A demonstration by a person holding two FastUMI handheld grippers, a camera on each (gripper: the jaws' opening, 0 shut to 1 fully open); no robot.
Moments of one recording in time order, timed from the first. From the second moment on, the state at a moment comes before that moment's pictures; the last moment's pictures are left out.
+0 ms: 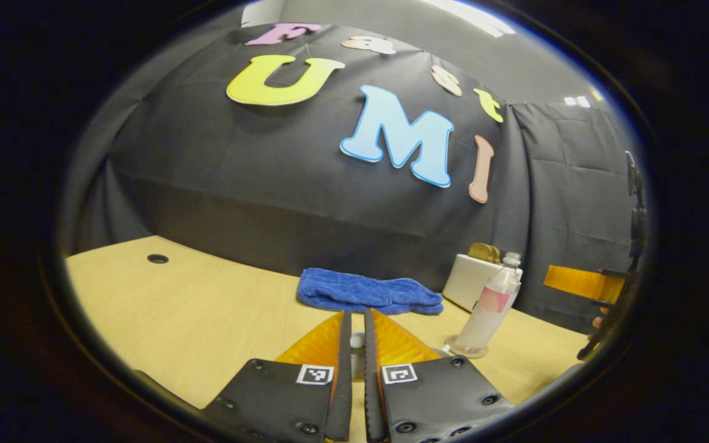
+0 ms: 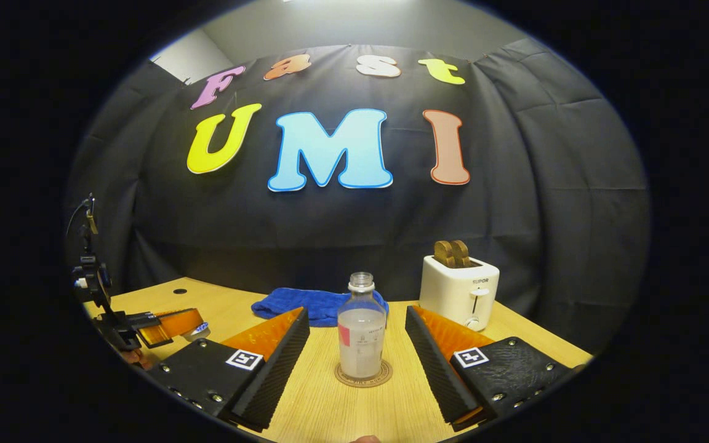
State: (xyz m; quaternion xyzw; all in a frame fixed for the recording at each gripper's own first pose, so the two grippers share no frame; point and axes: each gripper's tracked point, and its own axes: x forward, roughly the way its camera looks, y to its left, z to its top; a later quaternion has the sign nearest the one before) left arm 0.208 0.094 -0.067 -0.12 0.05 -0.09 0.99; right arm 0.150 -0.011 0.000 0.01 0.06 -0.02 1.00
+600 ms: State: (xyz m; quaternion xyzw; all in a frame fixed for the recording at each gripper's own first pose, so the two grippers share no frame) left arm 0.203 0.085 -0.059 -0.11 0.04 -0.09 0.99; right arm 0.115 -0.022 -0.055 -0.01 0.10 -0.03 0.99
